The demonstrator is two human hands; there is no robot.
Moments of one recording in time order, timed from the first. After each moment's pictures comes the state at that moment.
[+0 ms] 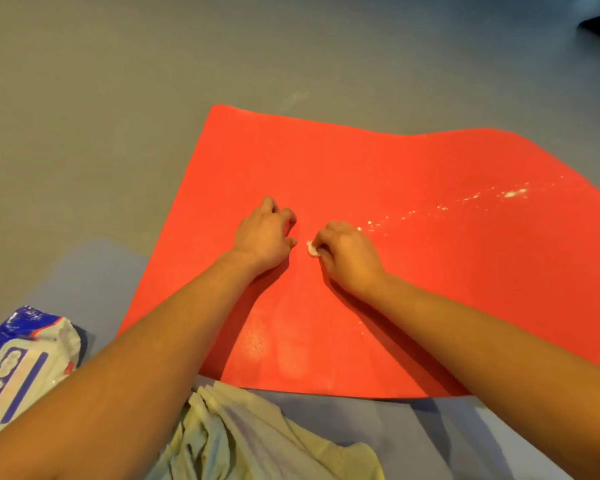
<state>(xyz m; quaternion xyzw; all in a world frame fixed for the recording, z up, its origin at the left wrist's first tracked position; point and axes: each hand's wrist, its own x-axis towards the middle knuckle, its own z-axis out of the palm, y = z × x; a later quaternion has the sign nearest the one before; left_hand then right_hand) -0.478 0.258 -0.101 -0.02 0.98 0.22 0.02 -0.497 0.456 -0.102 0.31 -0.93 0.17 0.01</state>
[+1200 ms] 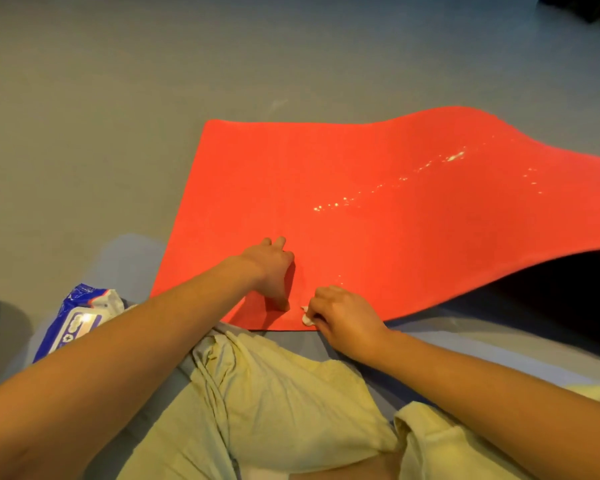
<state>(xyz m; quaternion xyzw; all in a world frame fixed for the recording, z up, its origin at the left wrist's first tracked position) -0.371 0.309 -0.035 0.13 0.95 -0.06 0.29 -0.314 0.516 -0.092 0.39 -0.90 0.18 -0.05</state>
